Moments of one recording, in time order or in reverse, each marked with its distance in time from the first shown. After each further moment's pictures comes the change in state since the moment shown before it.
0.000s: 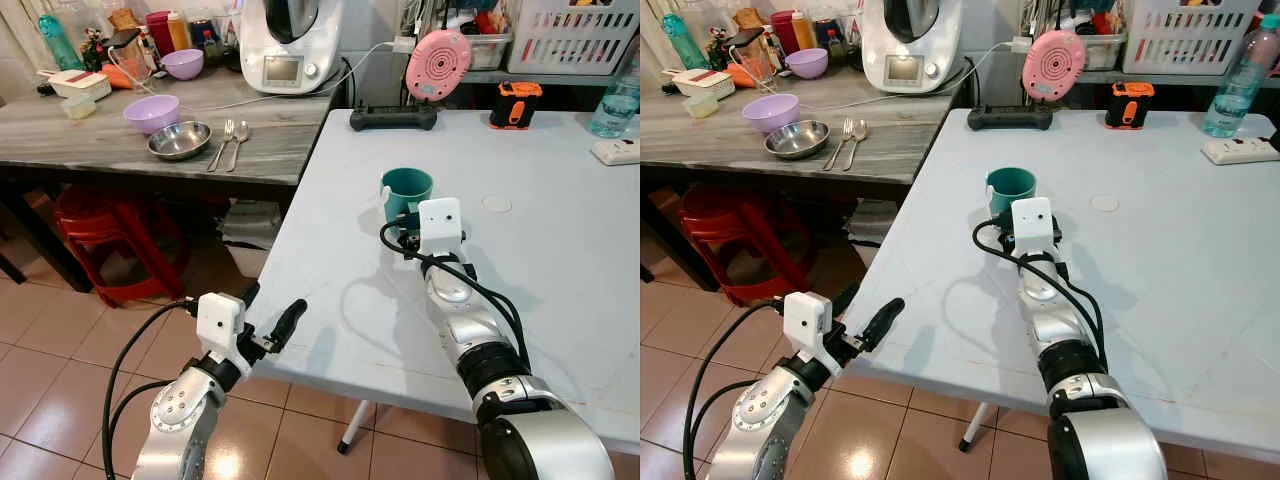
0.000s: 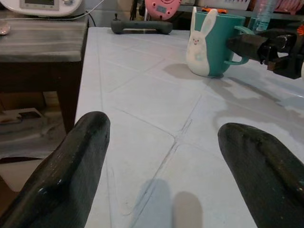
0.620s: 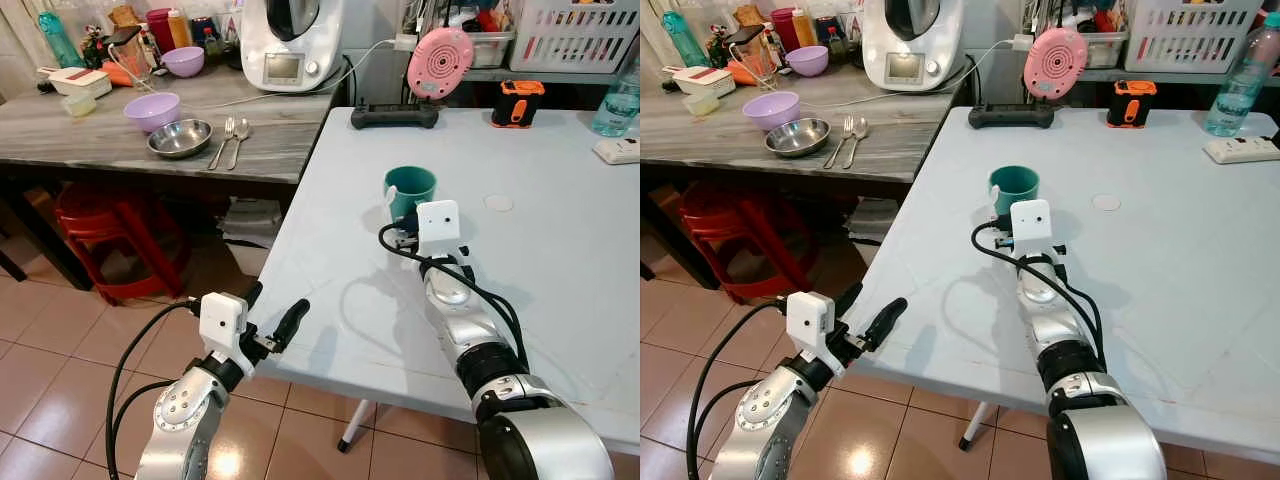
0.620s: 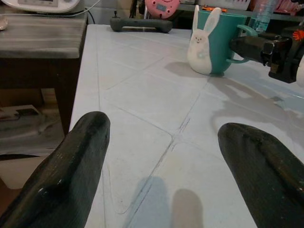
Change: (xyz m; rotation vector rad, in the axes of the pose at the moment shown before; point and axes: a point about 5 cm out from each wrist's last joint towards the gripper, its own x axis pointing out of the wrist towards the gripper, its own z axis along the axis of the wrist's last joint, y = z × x) left arm 0.001 -0.002 0.000 -0.011 0.002 -0.002; right arm 0.000 0.002 -0.004 0.004 -0.003 0.008
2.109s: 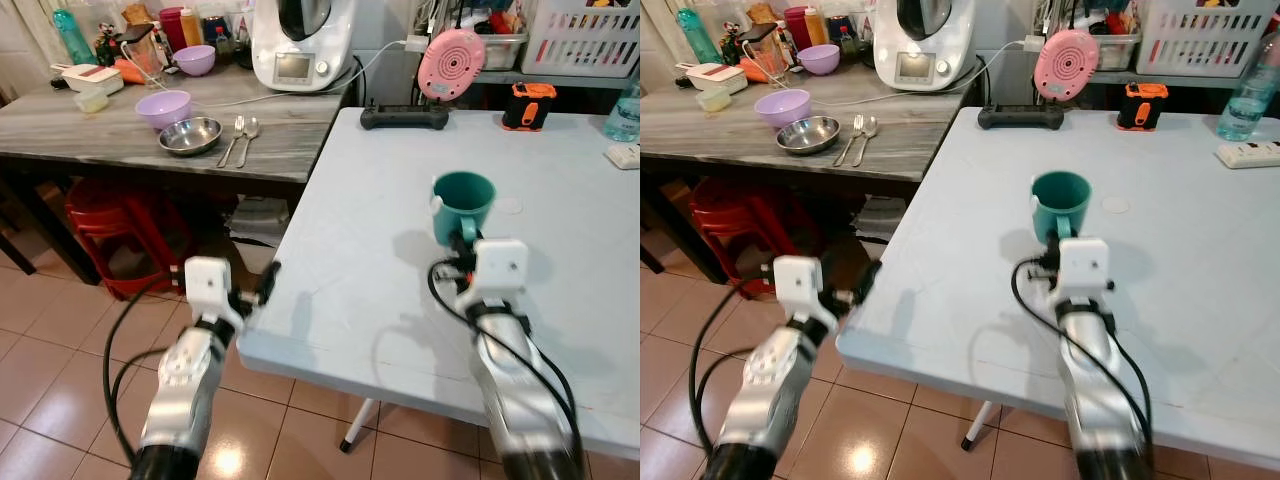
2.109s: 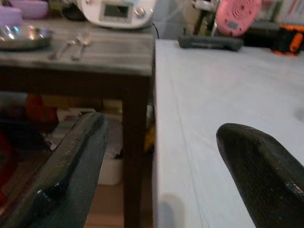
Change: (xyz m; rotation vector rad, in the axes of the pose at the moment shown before) left arm 0.036 0.038 0.020 0.019 -0.049 0.264; right arm -0.081 -0.040 -0.003 0.079 -0.136 -0.068
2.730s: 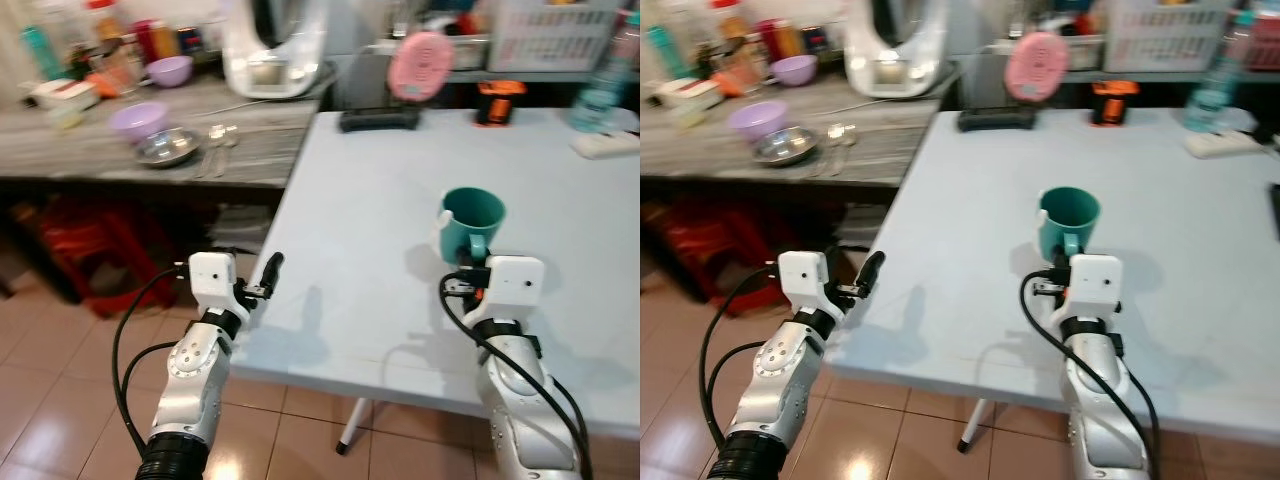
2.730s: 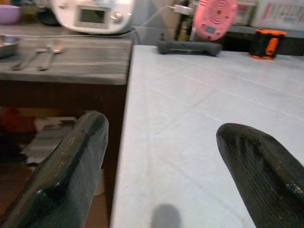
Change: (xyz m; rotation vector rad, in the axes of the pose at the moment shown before) left arm 0.006 -0.008 -0.003 -0.021 -0.008 0.000; right arm -0.015 -0.001 0.002 0.067 0.053 -0.011
